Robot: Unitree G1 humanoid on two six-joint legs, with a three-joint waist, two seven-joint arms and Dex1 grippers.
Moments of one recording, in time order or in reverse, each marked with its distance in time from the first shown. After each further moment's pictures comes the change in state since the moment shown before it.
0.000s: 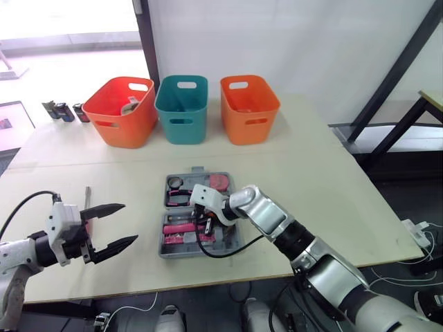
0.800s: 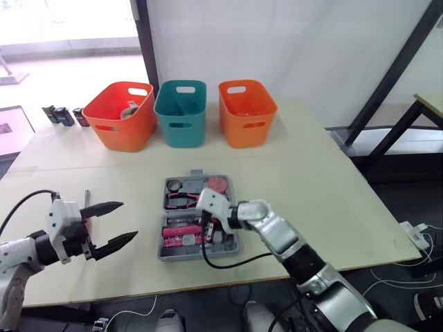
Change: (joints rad) left arm 0.008 0.005 0.019 0.000 -0.004 0.049 0.050; right arm 0.210 -0.032 -0.223 -0.338 0.096 -0.166 -0.041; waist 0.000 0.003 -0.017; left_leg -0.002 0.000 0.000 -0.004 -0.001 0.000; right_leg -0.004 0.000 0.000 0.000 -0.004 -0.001
